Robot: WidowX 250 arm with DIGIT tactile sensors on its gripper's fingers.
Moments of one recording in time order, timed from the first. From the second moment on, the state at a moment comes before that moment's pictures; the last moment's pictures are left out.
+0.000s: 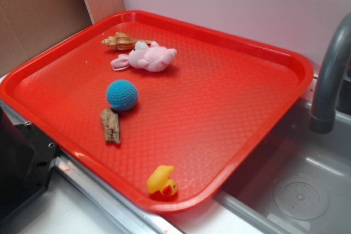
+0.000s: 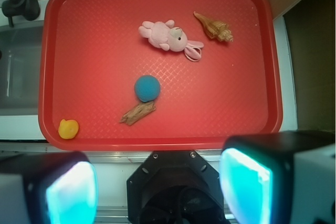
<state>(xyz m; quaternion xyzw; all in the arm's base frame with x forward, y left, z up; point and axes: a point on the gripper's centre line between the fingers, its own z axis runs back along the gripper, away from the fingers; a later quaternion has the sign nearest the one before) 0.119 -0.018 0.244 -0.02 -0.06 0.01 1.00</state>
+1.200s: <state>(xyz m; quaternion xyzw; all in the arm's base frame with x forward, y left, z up) 0.250 0.086 0.073 0.06 -0.03 -0.16 0.98</state>
